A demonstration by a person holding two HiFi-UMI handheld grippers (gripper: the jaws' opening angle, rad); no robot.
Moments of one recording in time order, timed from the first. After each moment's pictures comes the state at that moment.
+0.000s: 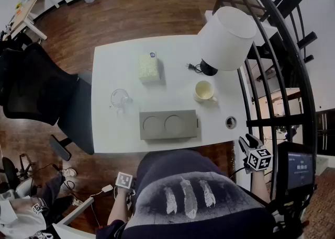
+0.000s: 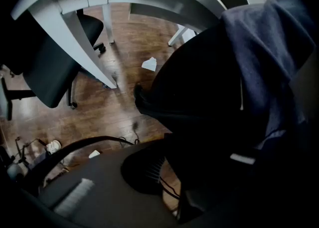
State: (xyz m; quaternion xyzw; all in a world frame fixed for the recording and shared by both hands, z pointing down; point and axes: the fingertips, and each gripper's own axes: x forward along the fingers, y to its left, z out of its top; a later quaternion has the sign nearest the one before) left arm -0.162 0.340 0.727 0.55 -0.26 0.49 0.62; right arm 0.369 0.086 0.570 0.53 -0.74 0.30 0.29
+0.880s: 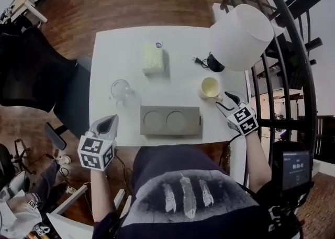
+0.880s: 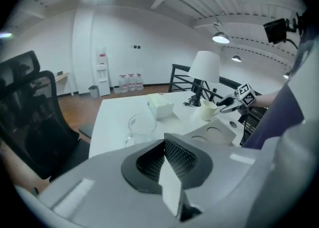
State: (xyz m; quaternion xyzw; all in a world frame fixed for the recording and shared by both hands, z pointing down) left arm -0.182 -0.011 0.468 0.79 -0.49 0.27 0.25; right arm 0.208 -0.089 0.548 0.32 -0.84 0.09 0.43
